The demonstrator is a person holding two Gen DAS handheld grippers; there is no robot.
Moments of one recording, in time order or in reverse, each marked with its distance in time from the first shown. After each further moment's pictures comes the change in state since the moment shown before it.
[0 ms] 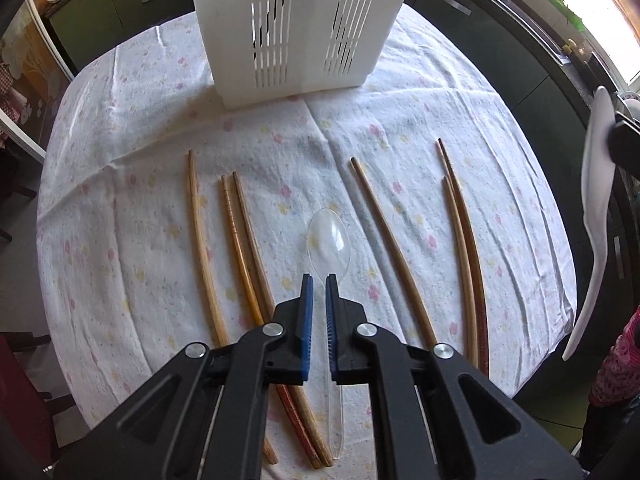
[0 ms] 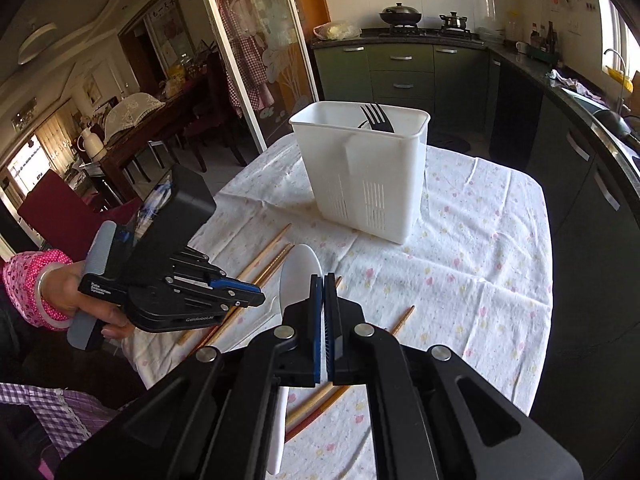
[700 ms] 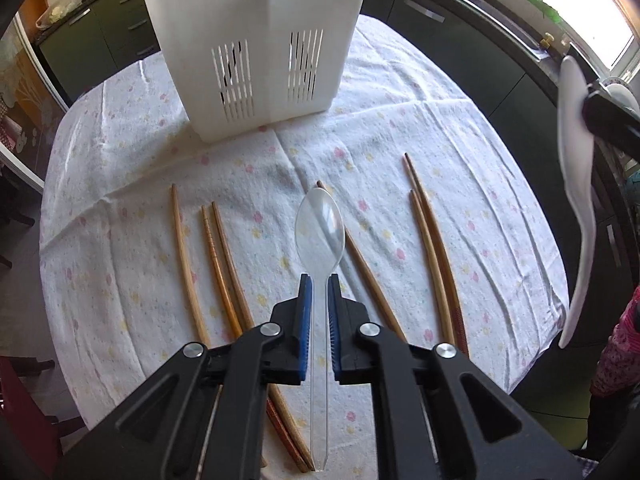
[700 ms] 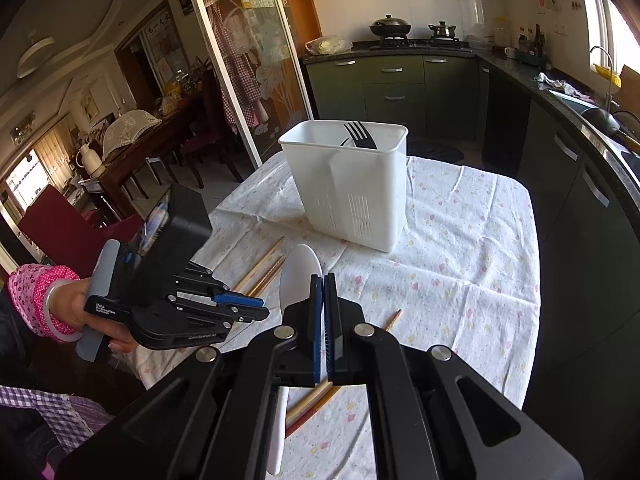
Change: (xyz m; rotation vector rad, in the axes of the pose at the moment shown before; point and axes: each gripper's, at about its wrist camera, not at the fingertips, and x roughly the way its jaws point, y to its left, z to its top) left arm -0.032 -0.017 0.002 0.066 -0.109 -0.010; right arm -0.017 -0.008 -0.003 0.032 -0.073 -0.004
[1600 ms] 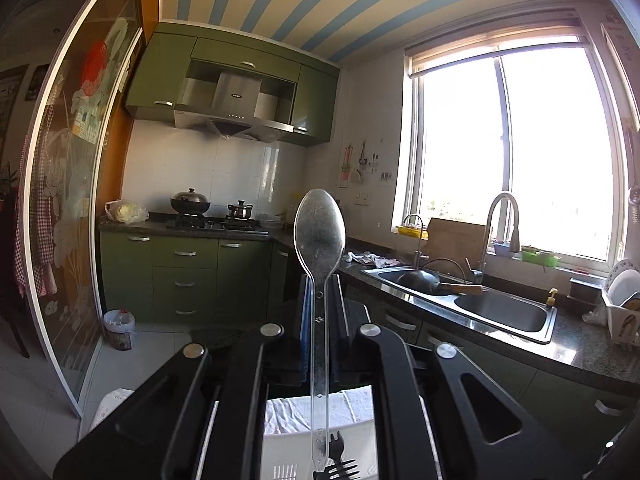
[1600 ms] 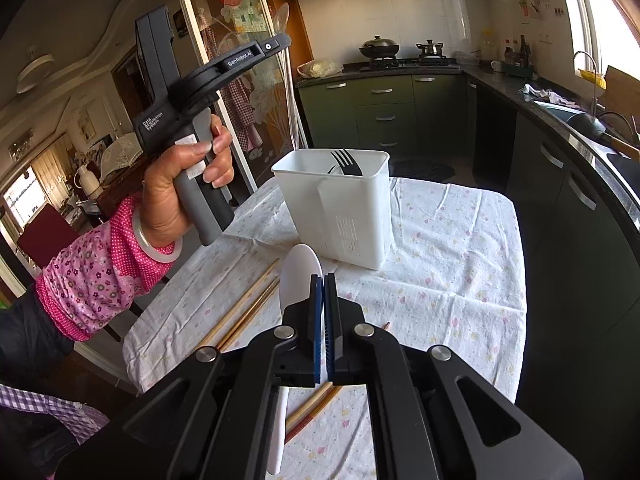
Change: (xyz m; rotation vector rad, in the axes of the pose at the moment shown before) left arm -0.118 0.017 0.130 -0.070 -1.130 0.116; right arm -0.024 -0.007 0.003 0.027 -0.092 -0.019
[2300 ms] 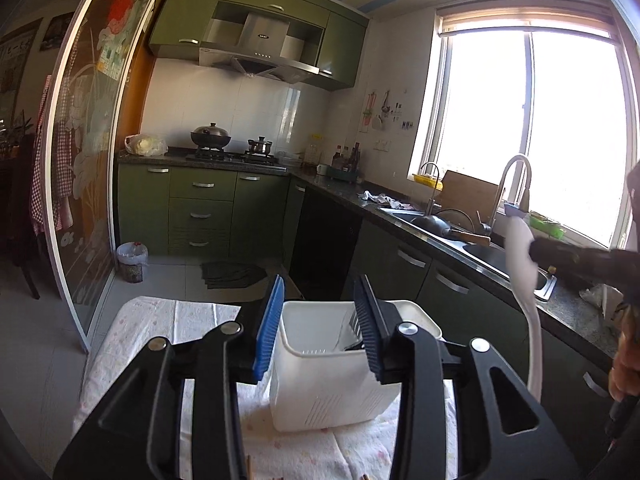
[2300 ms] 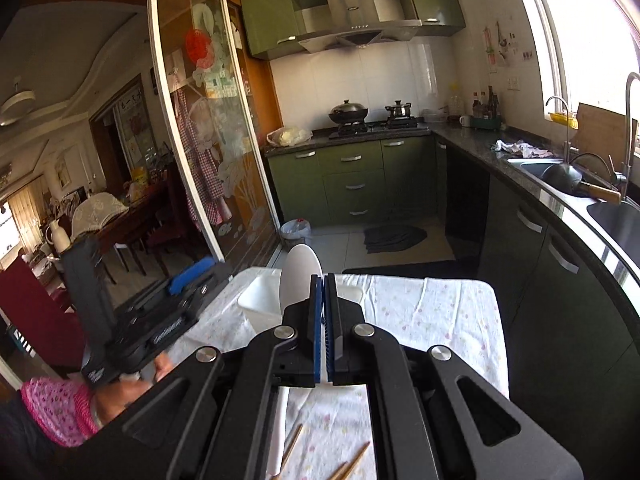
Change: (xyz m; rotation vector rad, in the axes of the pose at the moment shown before) left arm -0.058 0.045 -0.065 -0.102 0.214 0.031; right arm 0.022 -0.002 0.111 0.053 -0.297 -0.130
